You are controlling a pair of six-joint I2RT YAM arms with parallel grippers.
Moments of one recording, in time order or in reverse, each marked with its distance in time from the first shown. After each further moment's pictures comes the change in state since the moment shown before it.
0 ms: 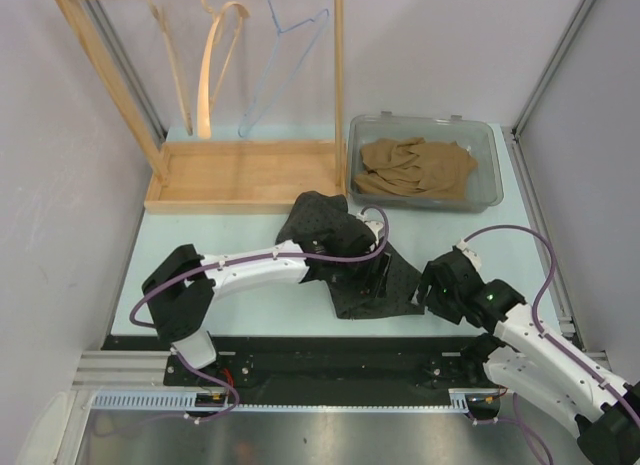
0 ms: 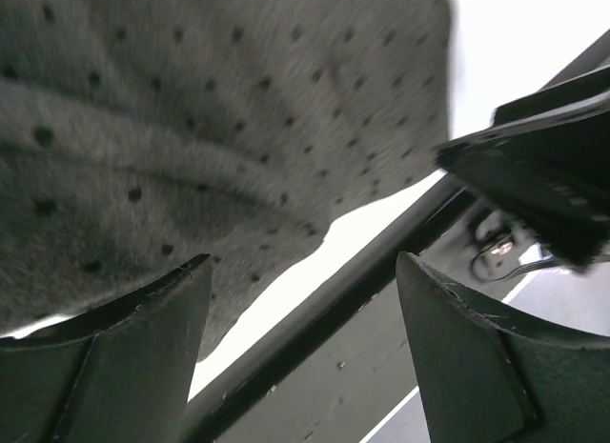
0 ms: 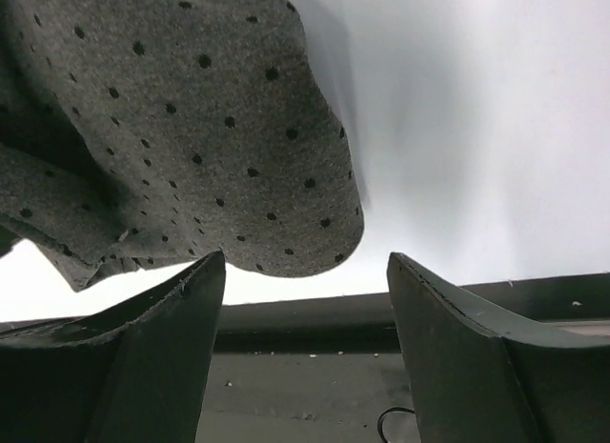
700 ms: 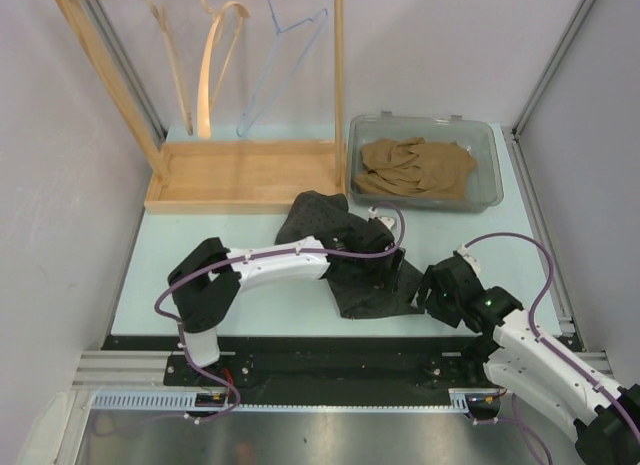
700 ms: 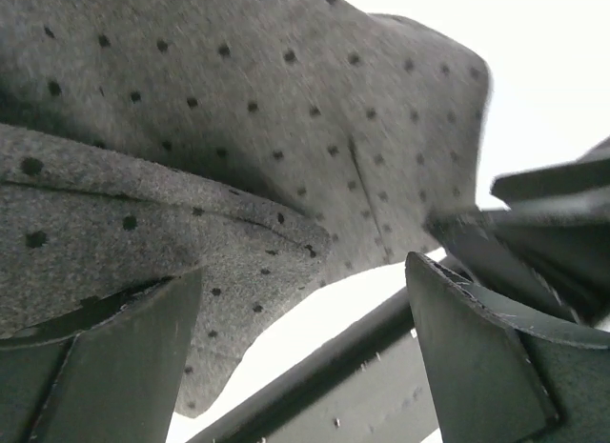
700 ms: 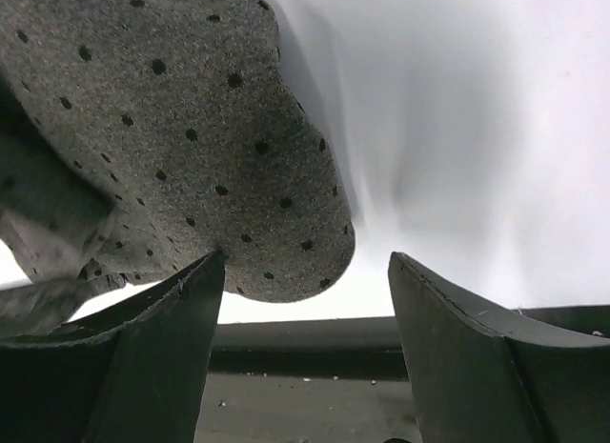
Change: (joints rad) left arm -0.031 0.122 0.112 -0.039 -0.108 -0.040; right arm -0.032 -0.039 -0.104 0.092 -0.033 0.005
